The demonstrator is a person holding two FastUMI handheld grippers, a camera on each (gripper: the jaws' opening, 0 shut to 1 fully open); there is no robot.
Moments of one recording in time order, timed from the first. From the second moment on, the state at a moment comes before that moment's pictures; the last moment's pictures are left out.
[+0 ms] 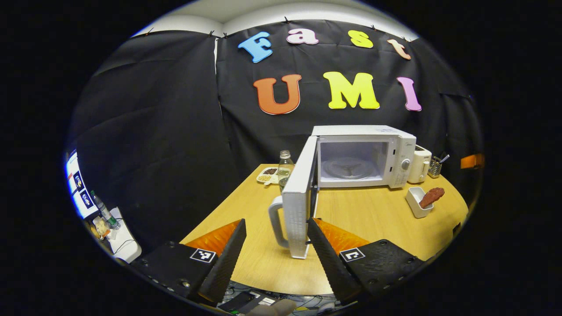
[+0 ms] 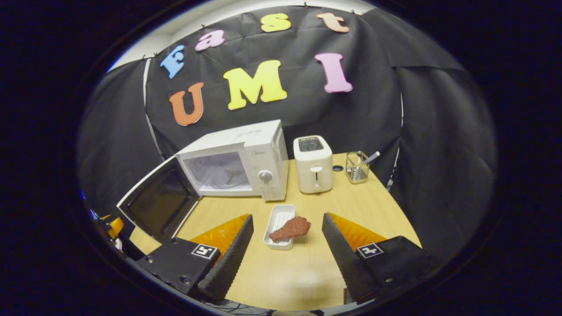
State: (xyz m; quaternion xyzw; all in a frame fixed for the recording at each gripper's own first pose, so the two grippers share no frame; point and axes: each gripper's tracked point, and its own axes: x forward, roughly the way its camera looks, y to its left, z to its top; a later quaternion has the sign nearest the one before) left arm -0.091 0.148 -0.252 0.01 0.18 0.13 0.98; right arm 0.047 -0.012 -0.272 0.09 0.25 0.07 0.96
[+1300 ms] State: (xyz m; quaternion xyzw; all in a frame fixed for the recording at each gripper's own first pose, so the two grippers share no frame) left arm -0.042 -0.001 -0.183 0.01 0.18 0.16 0.97; right arm 0.148 0.001 -0.333 0.36 0.41 0.22 0.81
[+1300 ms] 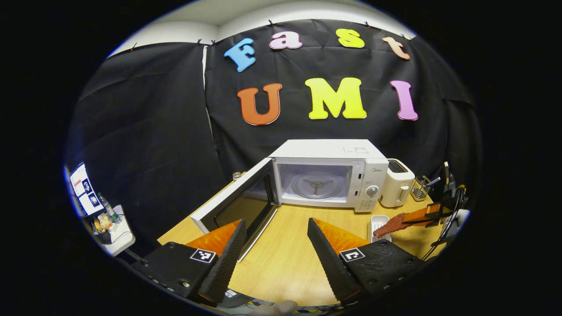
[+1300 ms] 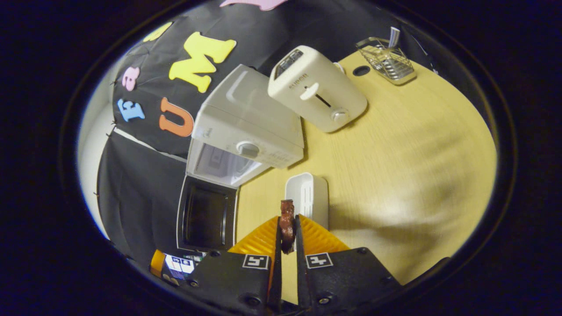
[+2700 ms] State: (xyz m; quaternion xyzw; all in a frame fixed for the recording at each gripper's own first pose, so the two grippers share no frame) left arm -0.052 0.125 -0.215 0.04 0.19 0.02 0.98; right arm 0.340 0.298 -0.316 0.53 0.12 -0.01 0.84
